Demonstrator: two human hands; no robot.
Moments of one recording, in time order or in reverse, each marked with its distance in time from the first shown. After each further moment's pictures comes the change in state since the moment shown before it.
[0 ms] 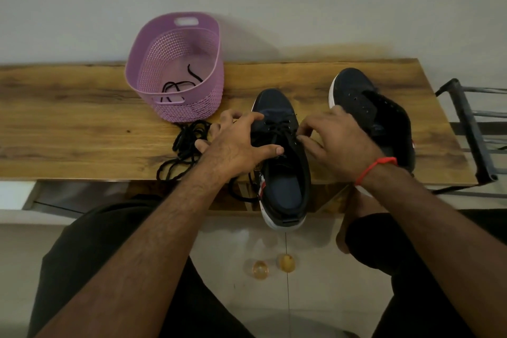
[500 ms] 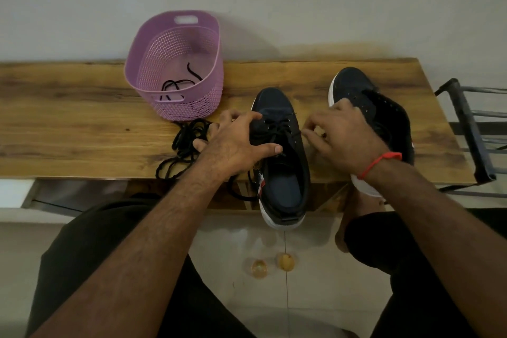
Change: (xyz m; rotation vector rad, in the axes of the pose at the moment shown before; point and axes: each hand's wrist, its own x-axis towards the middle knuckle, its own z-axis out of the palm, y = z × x) left_hand -0.002 0.001 -0.003 -0.007 -0.021 -0.030; right_hand 0.001 0.008 -0.006 -0.063 -0.005 0.039
